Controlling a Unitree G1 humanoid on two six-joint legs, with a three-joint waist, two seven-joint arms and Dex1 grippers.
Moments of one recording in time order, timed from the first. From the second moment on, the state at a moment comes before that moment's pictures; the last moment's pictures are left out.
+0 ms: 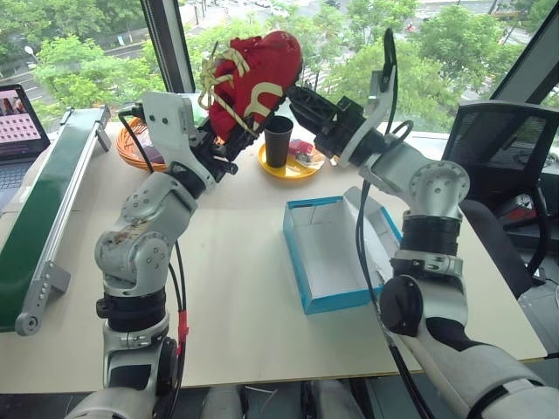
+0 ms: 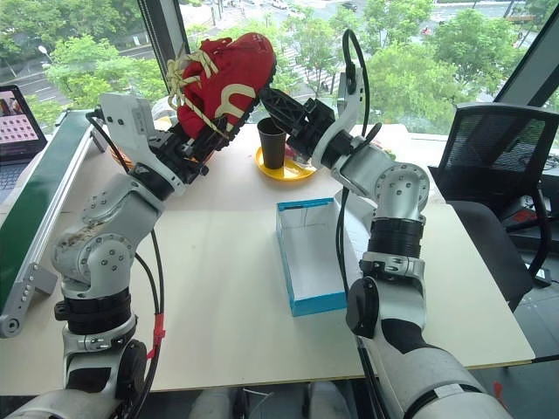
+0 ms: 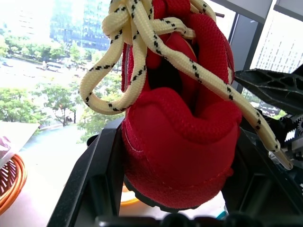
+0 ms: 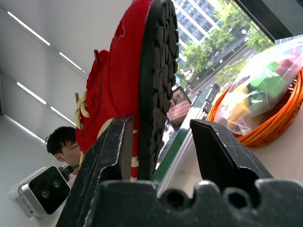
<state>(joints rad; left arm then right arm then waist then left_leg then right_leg) -0.69 0.31 0.14 -0.34 -0.58 0.70 -0.23 -1.12 -0.14 -0.43 0.29 1.01 1.01 0.28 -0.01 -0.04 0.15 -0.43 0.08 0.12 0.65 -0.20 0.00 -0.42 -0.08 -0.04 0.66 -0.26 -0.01</state>
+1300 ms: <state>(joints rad) -0.27 0.66 0.13 -0.61 -0.59 0.83 -0.39 -1.20 -0.53 0.13 0.54 0.41 0.79 0.77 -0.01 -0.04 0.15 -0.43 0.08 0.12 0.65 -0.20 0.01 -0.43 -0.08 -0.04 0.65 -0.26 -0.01</state>
